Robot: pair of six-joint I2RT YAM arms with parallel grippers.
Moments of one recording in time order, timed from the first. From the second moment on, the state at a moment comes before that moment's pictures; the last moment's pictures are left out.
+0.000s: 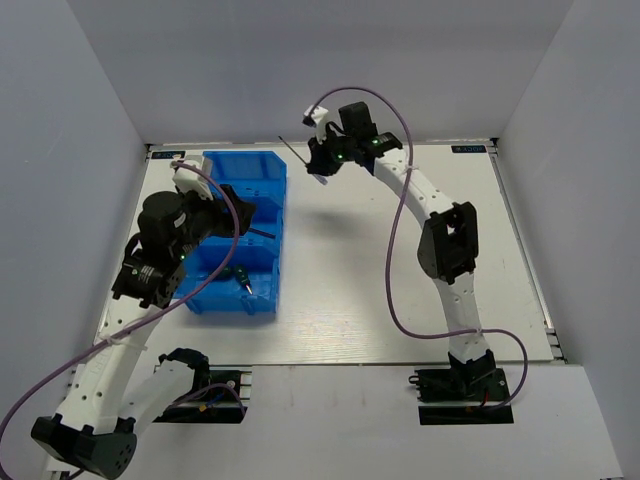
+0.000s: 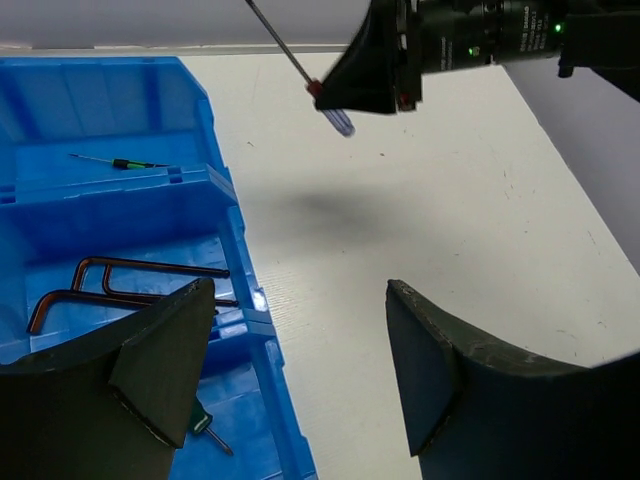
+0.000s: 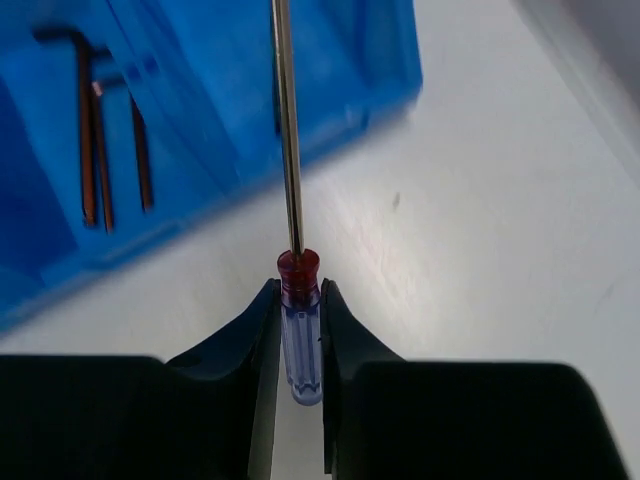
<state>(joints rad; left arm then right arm) -0.30 0.86 1.04 -0.38 0.12 -0.26 0.52 2.27 2.20 -0.64 -0.49 -0.31</state>
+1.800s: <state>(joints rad) -0.35 1.15 1.04 -0.36 0.48 -0.20 0.41 1.60 1.45 -0.84 -0.04 -0.30</state>
